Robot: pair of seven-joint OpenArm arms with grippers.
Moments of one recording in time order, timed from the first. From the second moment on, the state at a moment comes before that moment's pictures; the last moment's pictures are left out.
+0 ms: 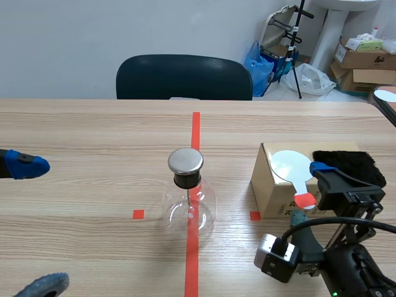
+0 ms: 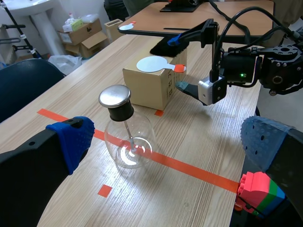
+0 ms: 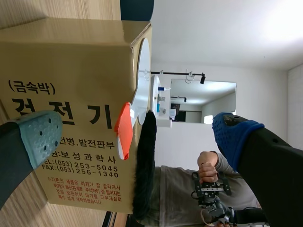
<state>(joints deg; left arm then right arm) 55.0 -38.6 -16.6 116.7 1.0 -45.1 -39.3 -25.8 6.2 0.6 74.9 -84.3 -38.3 12.4</state>
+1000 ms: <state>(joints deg) 56.1 -29.3 -16.5 118.6 -2.3 -38.7 -26.6 -58.3 17.9 4.4 117.6 -25.9 -15.9 26.5</state>
